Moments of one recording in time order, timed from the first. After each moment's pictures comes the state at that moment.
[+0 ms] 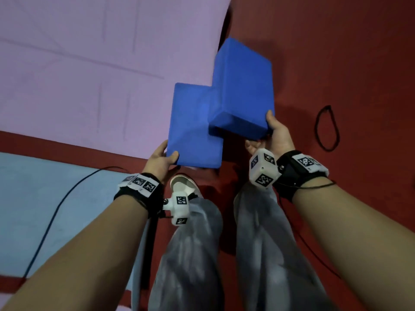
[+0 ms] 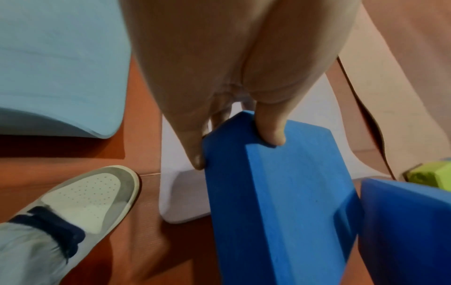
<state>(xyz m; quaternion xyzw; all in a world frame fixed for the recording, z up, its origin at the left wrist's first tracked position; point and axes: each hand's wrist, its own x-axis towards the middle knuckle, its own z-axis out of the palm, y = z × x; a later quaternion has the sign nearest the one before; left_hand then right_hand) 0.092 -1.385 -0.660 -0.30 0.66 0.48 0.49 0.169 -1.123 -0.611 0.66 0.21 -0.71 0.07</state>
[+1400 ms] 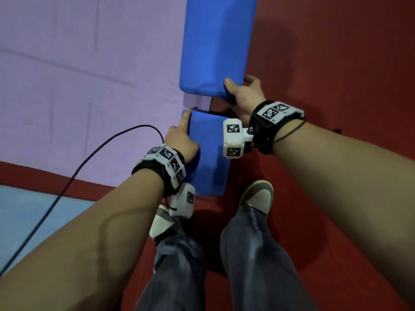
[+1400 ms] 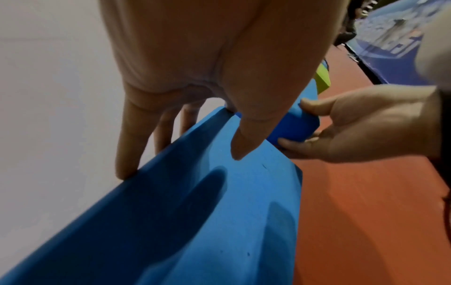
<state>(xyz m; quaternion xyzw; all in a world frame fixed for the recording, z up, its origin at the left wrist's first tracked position) 0.041 -1.239 -0.771 0.03 0.85 0.16 0.50 0.043 -1.051 -0.802 0.60 0.43 -0.68 0.07</state>
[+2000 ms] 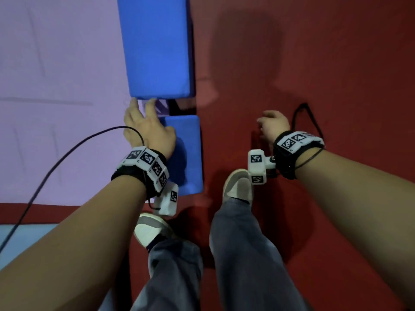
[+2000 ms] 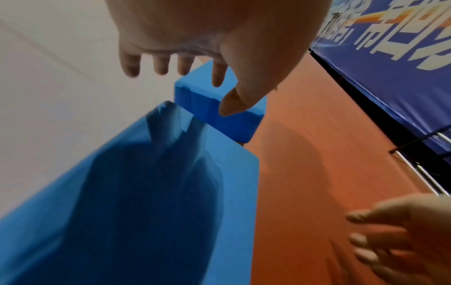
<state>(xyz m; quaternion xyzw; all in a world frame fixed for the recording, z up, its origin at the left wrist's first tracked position) 0.057 -1.181 -0.755 0.11 0.95 0.10 0.28 0.222 -0.954 -0.802 0.69 0.54 -0.46 0.14</state>
